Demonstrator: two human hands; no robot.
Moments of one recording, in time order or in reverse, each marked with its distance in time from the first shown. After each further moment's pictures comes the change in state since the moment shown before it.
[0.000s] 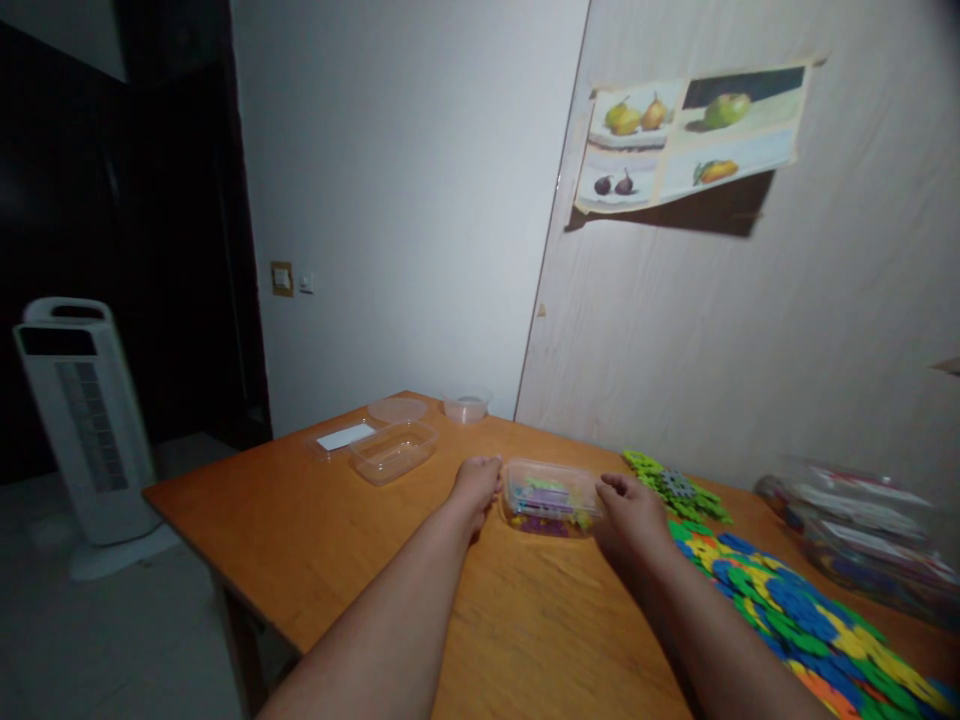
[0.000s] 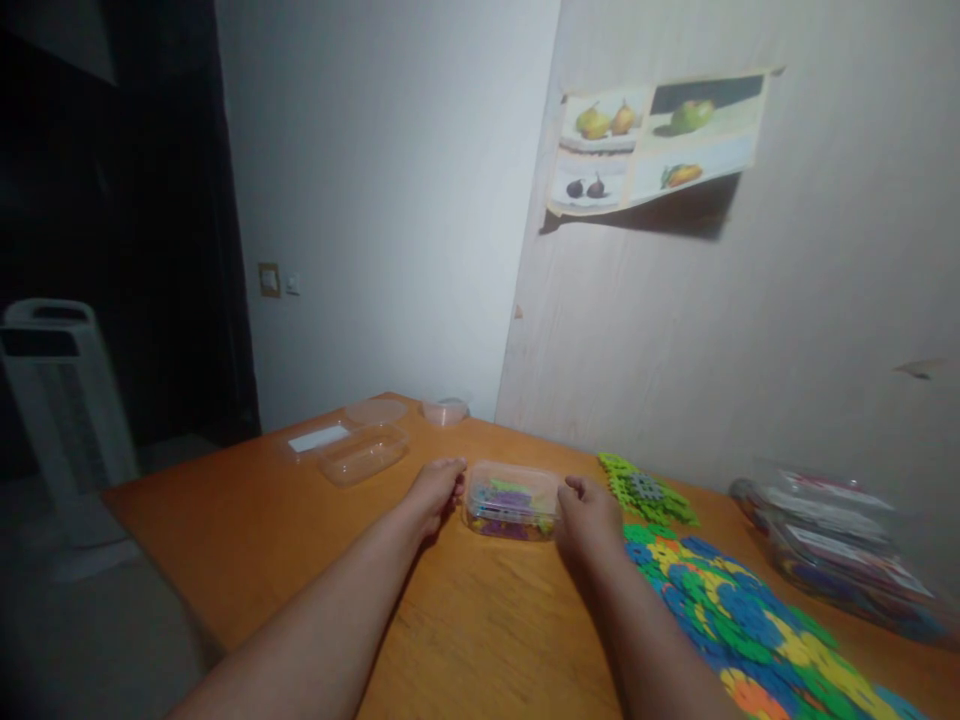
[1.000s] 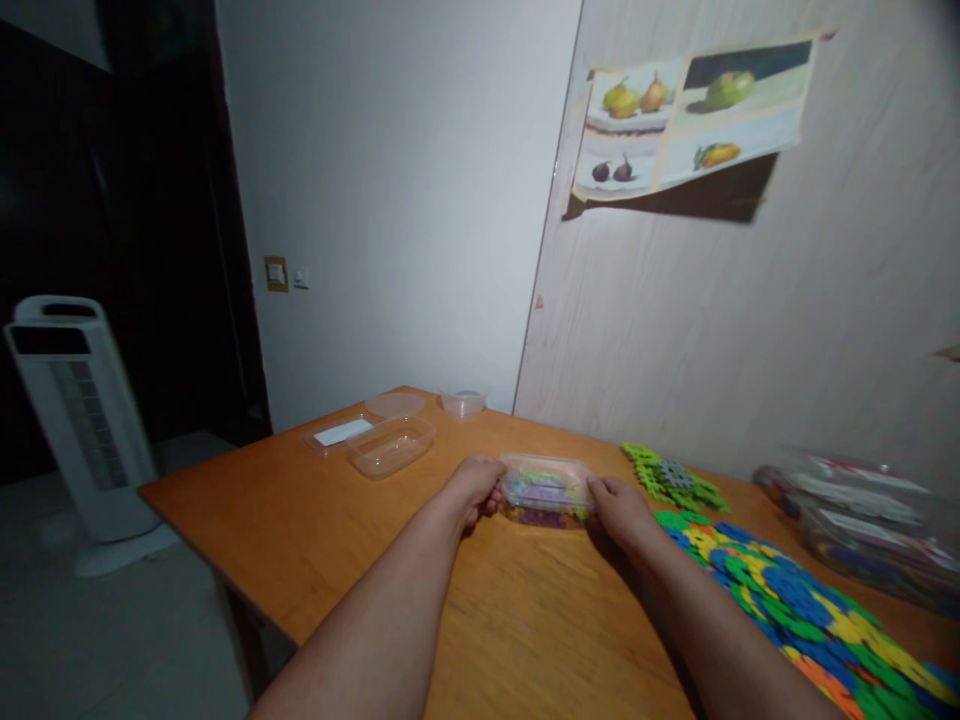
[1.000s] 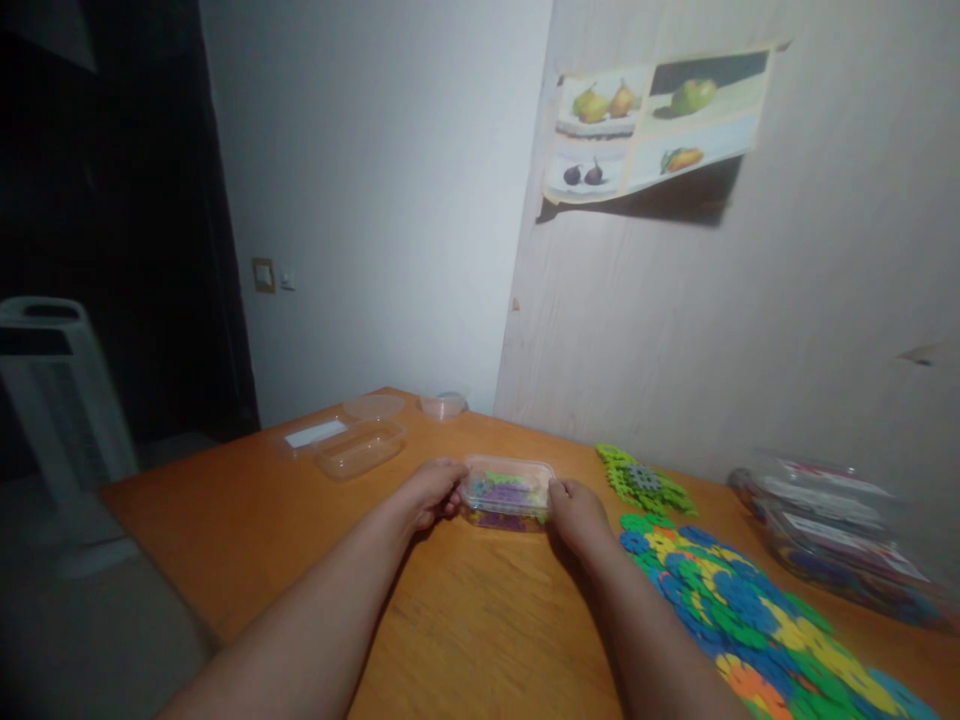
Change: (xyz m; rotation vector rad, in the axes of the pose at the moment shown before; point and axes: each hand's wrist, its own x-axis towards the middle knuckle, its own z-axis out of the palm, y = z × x) left_hand -0.002 0.000 -0.005 0.238 -0.179 -0.116; right_hand -0.009 -0.016 -0.002 -0.030 -0.243 0.066
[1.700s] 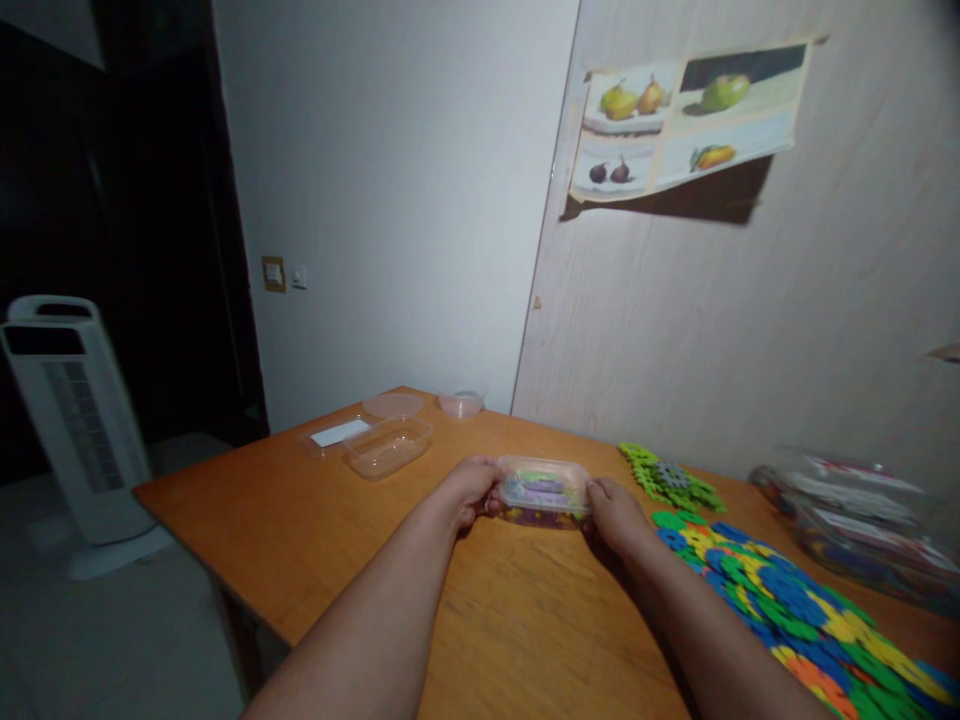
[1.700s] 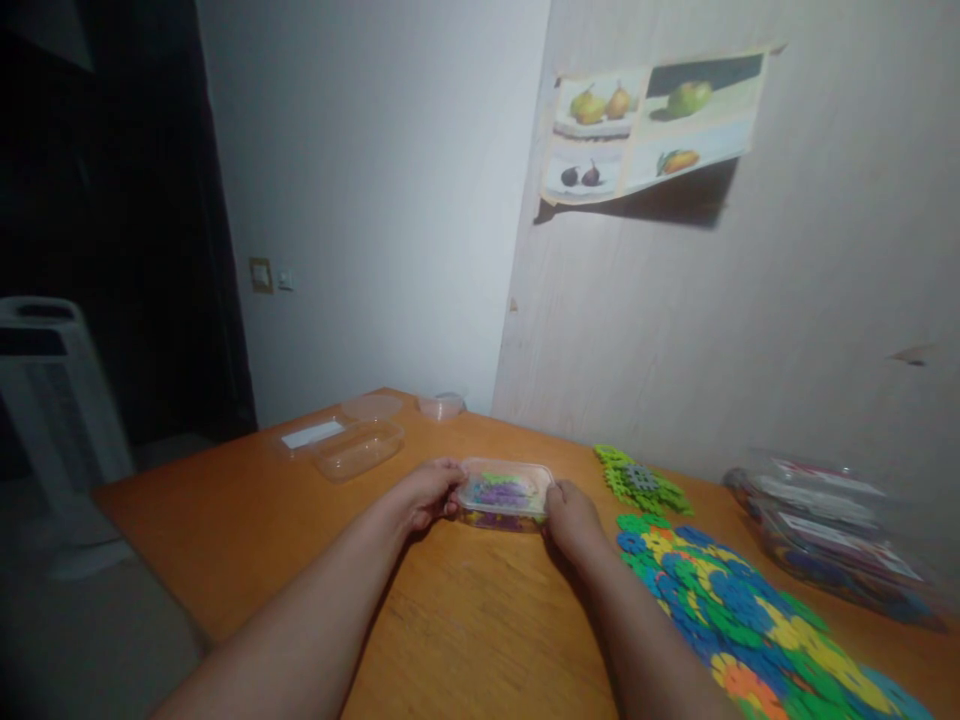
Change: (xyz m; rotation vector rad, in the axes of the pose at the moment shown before) left_hand -0.002 0.003 -0.003 -0.012 -0.112 -0.042; right_hand -0.008 -0.005 0.003 0.085 -0.066 0.043
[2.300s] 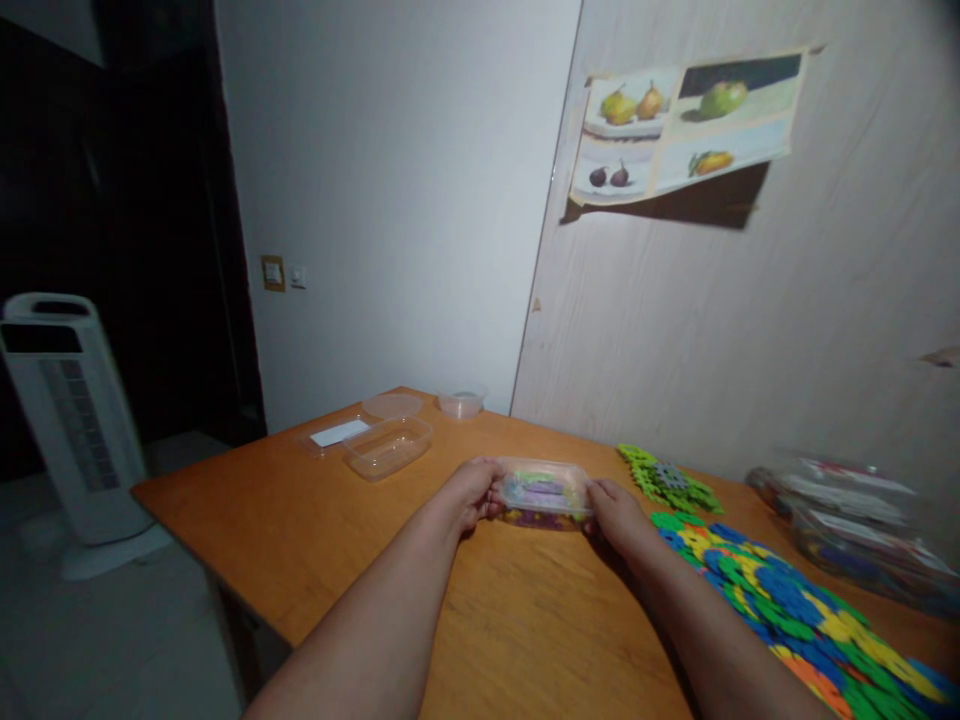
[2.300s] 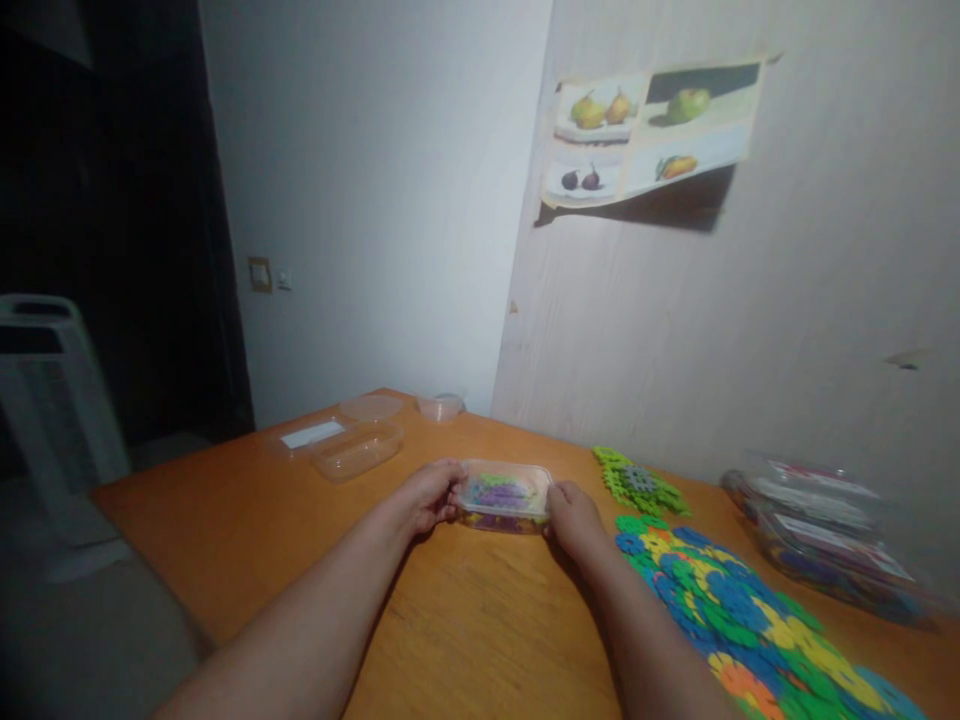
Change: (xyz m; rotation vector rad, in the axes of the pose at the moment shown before) left_hand -0.001 -0.002 0.002 -0.065 -0.024 -0.009; right_hand 0.000 0.008 -0.001 0.085 -0.026 -0.001
